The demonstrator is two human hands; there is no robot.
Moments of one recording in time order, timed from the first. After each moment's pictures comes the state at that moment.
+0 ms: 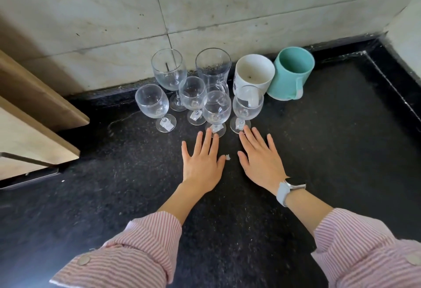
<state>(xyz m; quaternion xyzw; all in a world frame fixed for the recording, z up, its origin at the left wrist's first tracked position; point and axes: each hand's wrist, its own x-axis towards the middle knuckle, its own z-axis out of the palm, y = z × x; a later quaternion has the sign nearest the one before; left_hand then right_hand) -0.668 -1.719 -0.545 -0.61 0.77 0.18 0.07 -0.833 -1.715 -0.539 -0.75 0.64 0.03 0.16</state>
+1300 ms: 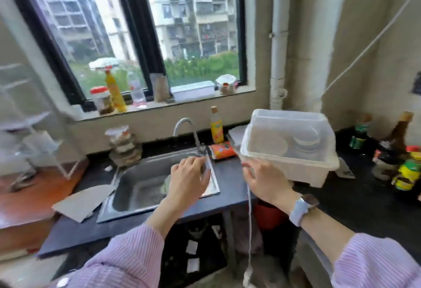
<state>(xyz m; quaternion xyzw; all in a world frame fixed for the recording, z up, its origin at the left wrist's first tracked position) -0.375 -0.948 -0.231 -0.97 0.12 -0.18 -0.15 -0.395 -1.149 -0.229 -0.95 -0.08 -0.15 0.26</state>
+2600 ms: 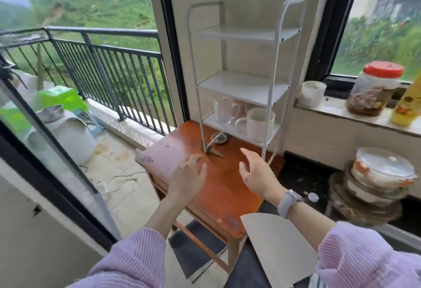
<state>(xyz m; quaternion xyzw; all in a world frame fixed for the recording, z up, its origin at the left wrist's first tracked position) -0.242 -0.235 -0.271 -0.88 -0.34 -0.21 -0.26 -0.101 -0.356 -0.282 -0.82 -0.43 0.12 0.36</state>
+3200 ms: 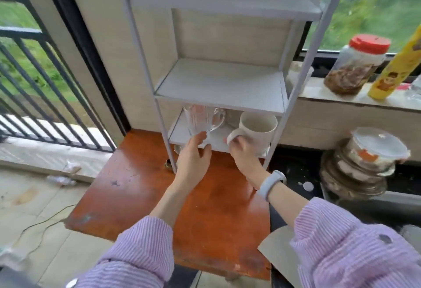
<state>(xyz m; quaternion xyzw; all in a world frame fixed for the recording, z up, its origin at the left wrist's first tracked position) -0.068 -0.071 -0.305 -0.85 -0.15 -0.16 -0.48 -0.007 -0.191 -0.309 -0.78 -0.09 0.15 0.61</state>
